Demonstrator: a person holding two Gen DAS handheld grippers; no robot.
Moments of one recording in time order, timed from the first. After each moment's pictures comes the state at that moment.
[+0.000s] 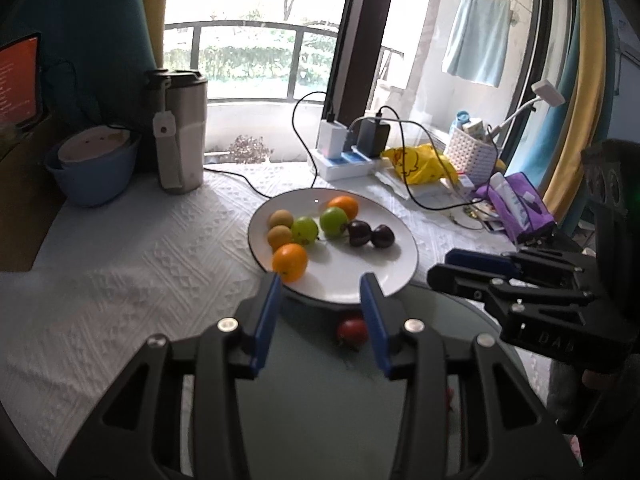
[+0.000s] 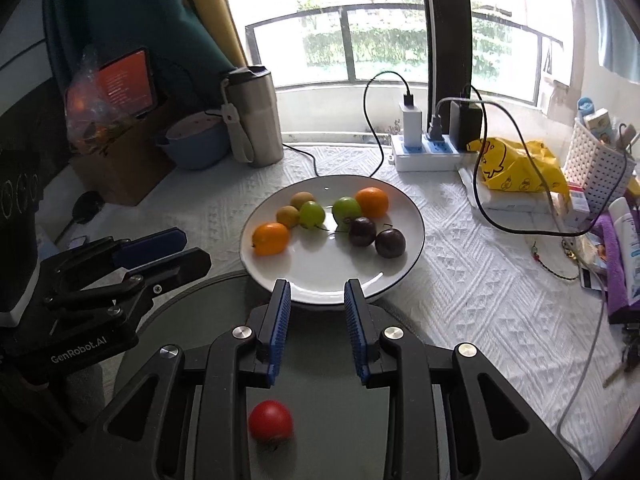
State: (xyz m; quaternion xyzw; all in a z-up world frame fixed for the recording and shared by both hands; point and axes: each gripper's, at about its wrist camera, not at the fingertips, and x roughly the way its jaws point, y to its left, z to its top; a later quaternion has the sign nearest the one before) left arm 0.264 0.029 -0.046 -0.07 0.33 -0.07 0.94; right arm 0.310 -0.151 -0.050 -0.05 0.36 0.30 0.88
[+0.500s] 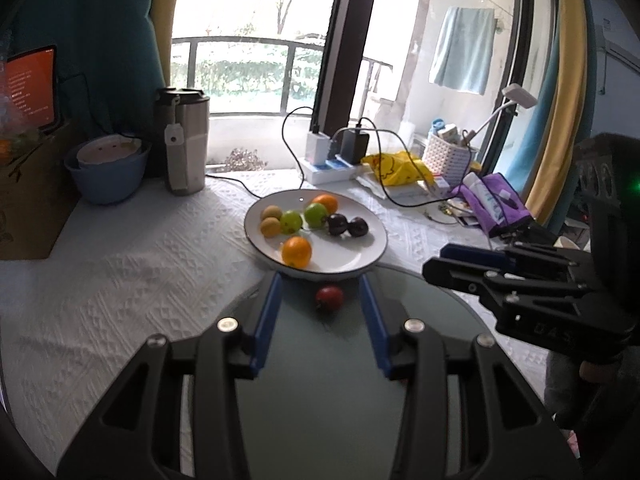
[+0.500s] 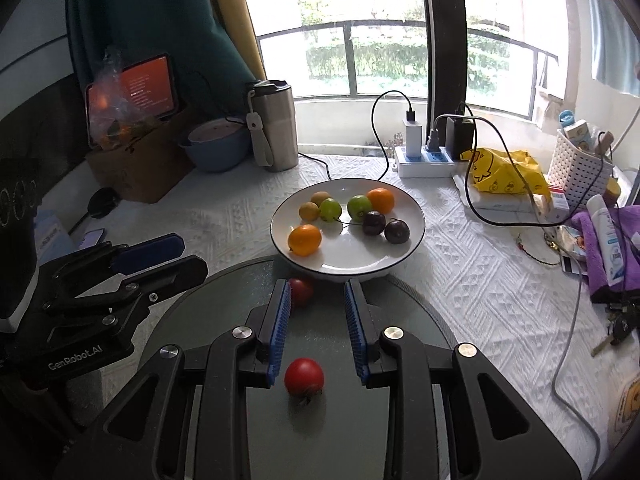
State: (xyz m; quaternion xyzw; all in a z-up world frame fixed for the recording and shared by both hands) left arm 0.208 0.023 -0.032 -0.07 0.30 -0.08 0.95; right arm 0.258 -0.161 -0.036 -0.05 0.33 0.30 0.89
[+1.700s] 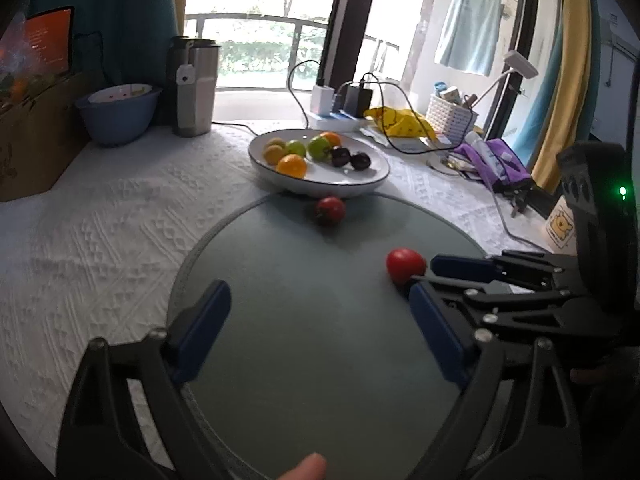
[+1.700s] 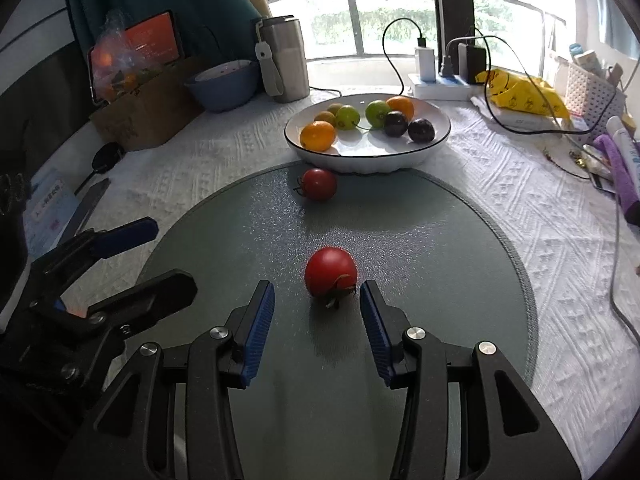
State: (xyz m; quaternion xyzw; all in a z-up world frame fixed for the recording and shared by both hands) left arm 0.170 0.019 -0.088 -0.08 0.34 -0.07 0.93; right arm 0.232 -0.159 -0.106 -0.05 0.39 0.31 0.86
